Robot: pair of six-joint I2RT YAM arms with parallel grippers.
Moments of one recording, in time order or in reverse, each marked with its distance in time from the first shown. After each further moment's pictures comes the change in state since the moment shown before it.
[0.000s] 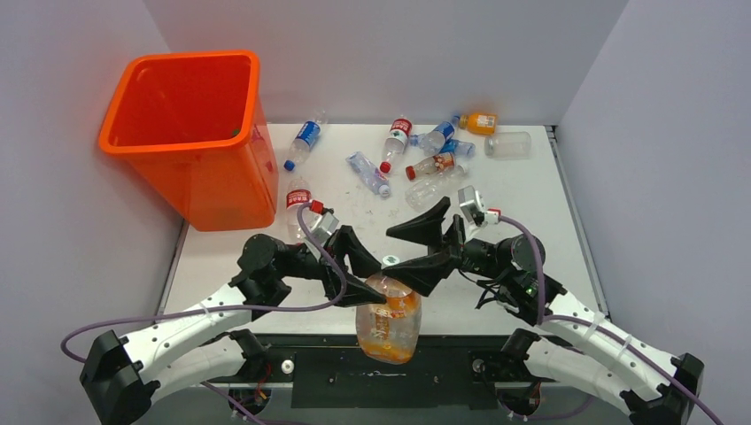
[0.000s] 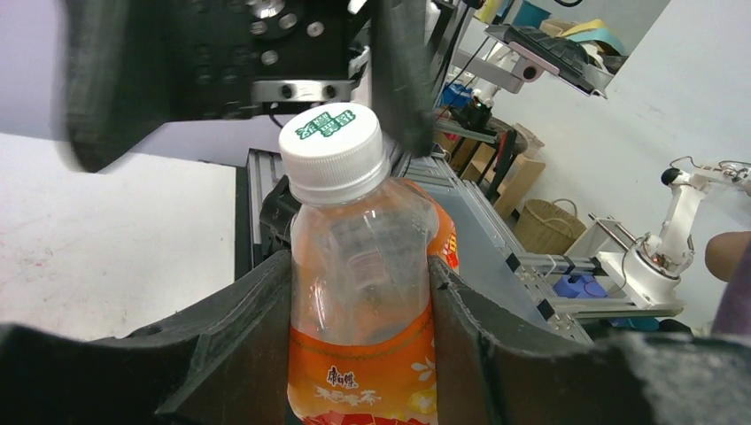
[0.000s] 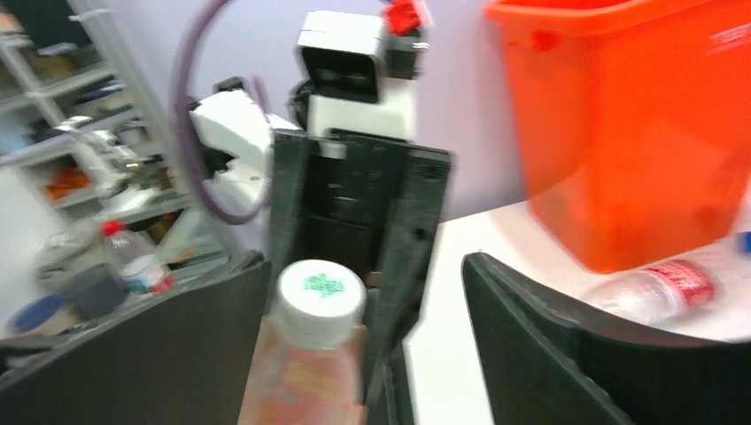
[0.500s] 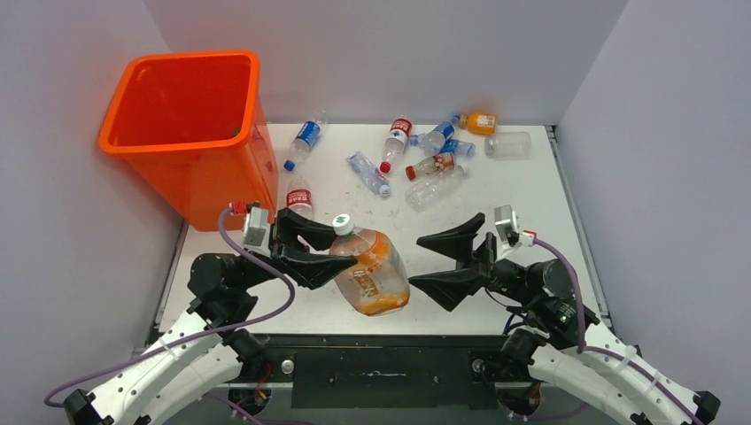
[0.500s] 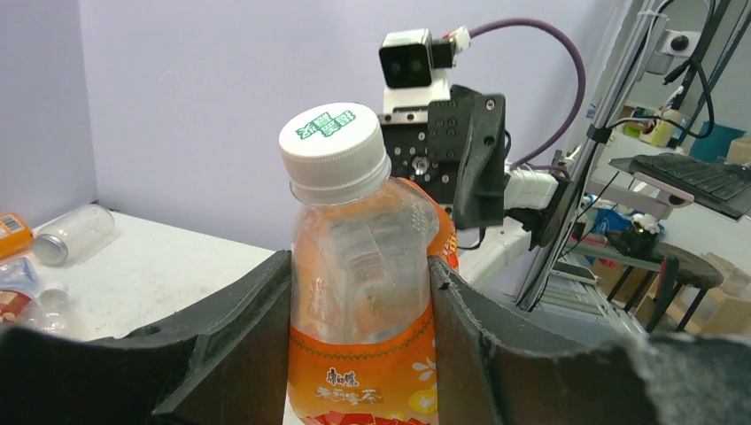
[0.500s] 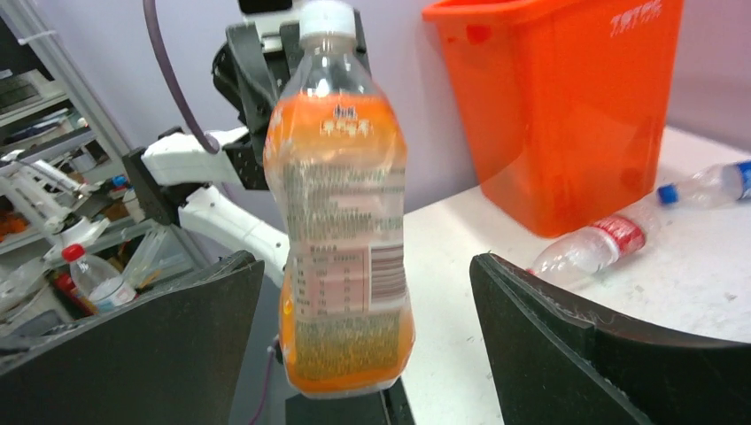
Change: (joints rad) left arm 0.112 -0.298 0.001 -0.163 -0.311 0.139; right arm -0.002 -0.274 -0.046 -0.286 0.196 -0.049
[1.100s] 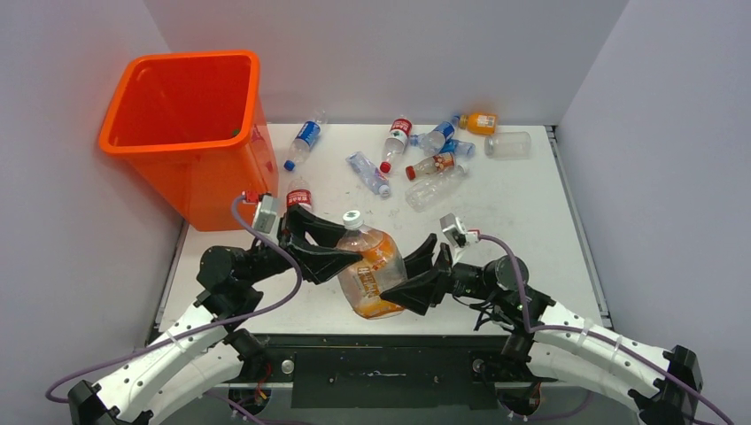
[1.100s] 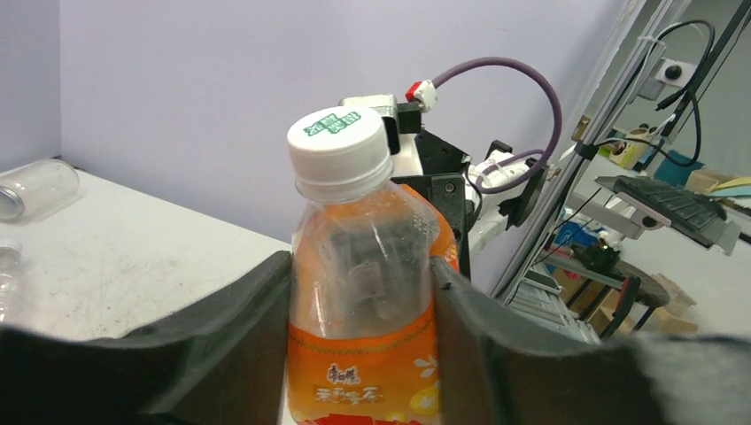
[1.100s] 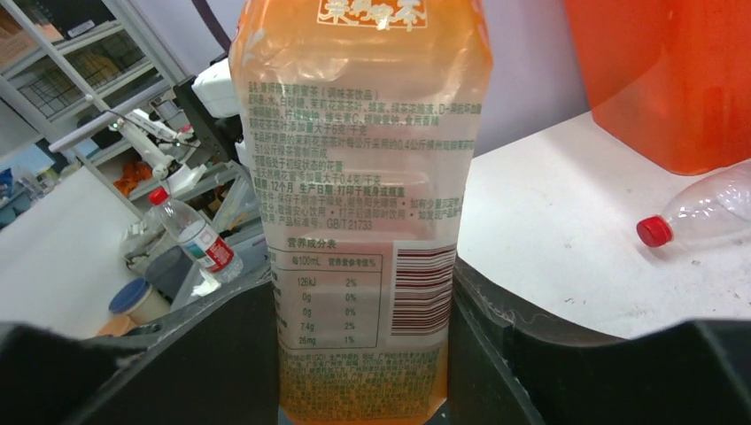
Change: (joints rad) left arm 0.015 0.055 0.000 0.024 -0.011 -0.124; right arm 0.095 0.199 -0.155 0.288 -0.119 0.145
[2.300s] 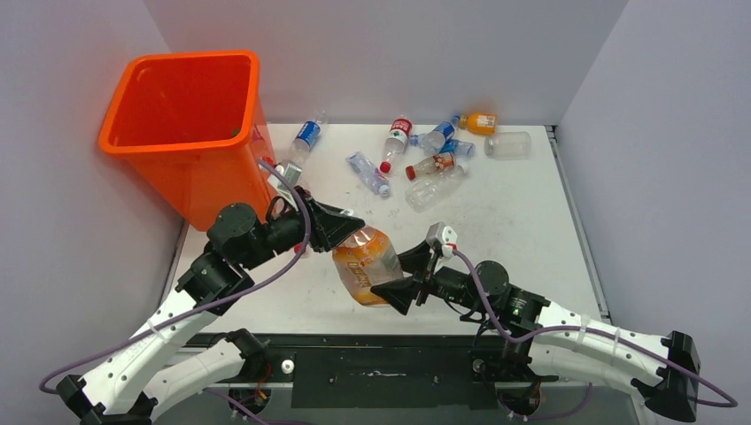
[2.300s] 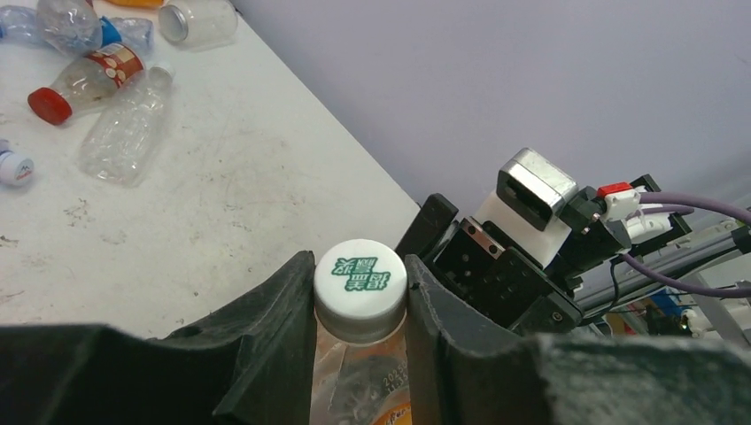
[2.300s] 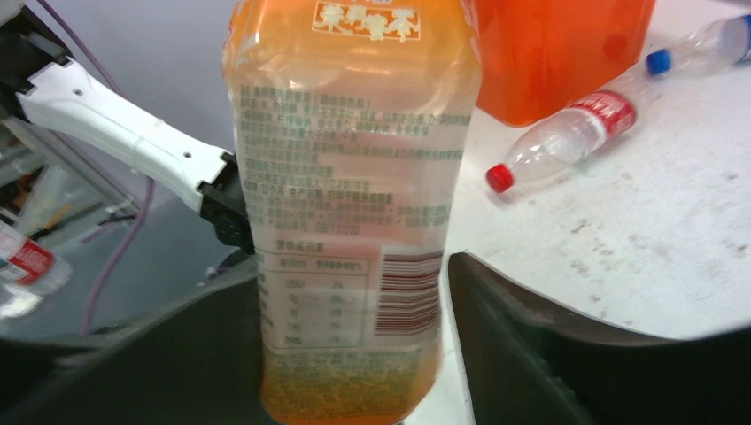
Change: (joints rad) left arm -0.014 0.113 0.355 -0.732 -0.304 0.058; right arm 0.156 0.031 0.013 -0.201 0.385 -0.279
